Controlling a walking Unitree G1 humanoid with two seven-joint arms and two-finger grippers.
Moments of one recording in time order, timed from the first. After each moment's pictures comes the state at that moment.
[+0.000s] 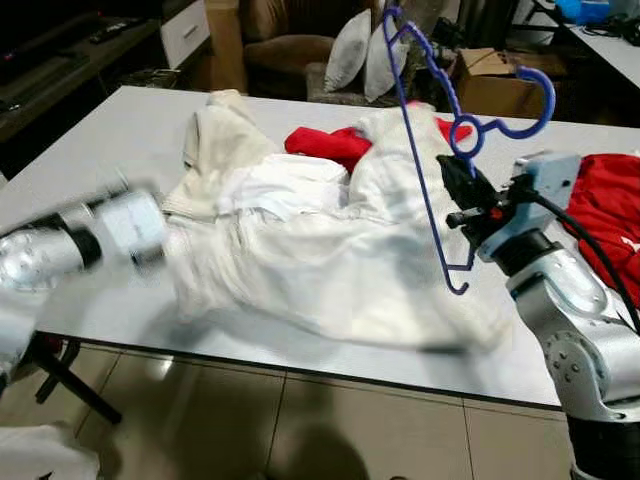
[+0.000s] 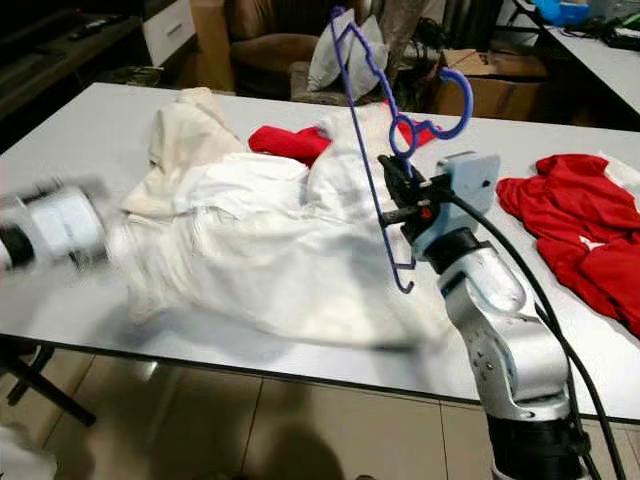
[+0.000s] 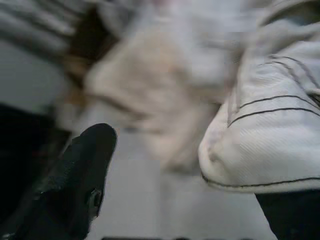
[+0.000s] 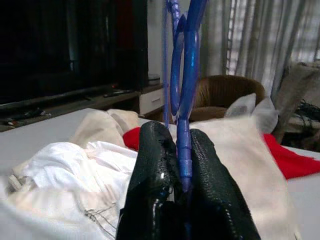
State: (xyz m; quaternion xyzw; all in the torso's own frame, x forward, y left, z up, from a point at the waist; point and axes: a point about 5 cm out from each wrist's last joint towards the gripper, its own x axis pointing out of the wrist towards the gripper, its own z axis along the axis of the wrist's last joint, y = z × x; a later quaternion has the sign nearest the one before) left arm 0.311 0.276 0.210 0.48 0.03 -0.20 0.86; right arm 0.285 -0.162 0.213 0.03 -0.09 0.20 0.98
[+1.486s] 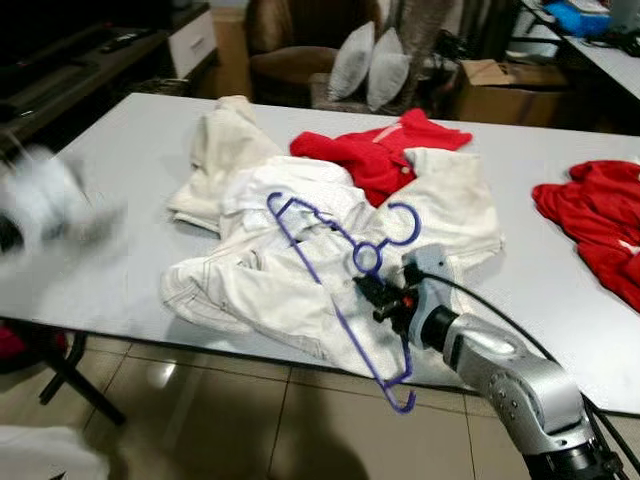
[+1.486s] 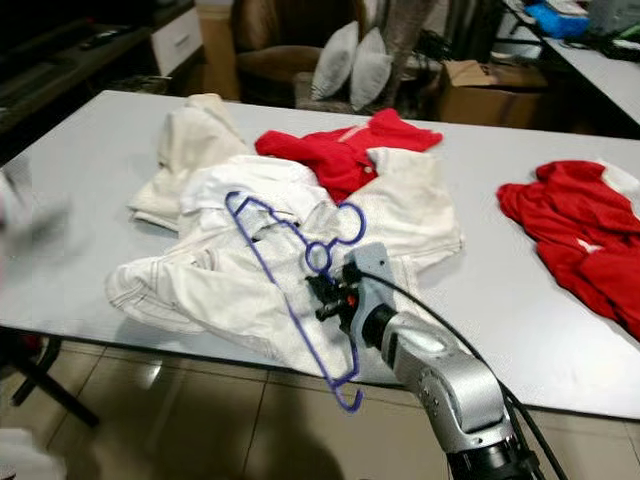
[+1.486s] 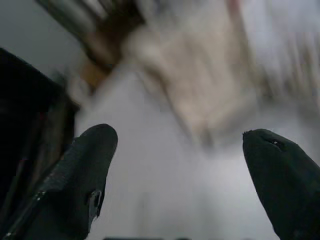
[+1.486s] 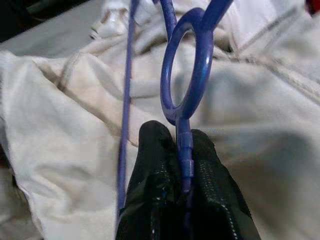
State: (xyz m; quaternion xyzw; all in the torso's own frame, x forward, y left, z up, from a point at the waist) left arm 0.310 0.323 0.242 0.30 0.00 -0.20 0.93; right arm 0.265 -0.114 0.119 0.08 0.17 0.30 0.93
